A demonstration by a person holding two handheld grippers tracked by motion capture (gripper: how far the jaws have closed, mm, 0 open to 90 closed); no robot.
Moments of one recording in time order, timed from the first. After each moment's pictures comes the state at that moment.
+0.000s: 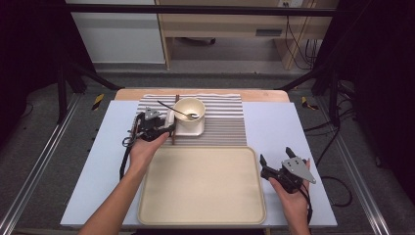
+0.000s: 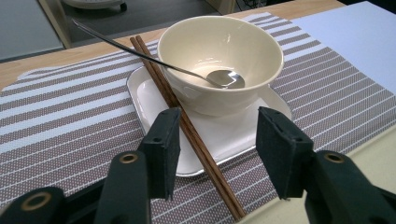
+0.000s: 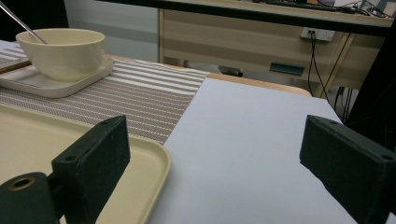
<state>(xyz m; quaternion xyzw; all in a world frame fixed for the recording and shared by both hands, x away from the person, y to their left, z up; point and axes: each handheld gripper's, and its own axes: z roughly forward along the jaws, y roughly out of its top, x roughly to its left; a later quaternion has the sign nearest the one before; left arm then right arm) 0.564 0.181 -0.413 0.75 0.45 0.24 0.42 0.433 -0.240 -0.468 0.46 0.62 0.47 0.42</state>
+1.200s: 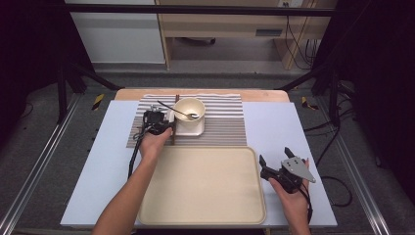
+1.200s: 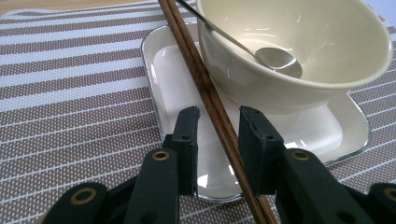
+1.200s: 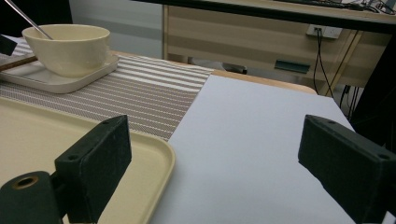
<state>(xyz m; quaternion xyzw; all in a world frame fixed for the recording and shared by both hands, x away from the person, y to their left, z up) 0.612 0.175 -0.449 0.74 0.53 0.20 0.37 0.433 -0.239 -0.468 0.46 0.63 0.47 0.41</state>
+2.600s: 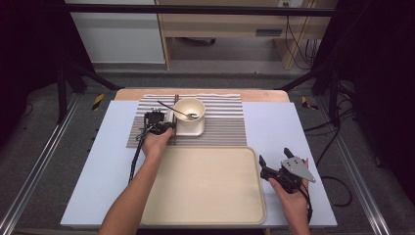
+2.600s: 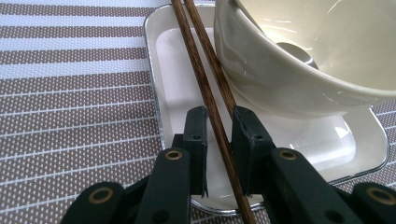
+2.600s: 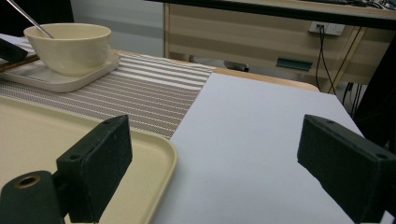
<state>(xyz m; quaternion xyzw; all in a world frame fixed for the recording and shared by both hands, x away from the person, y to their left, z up) 0.621 0.174 -0.463 0.70 0.58 0.17 0.38 0.433 -0.239 -0.469 0.46 0.63 0.47 0.41</state>
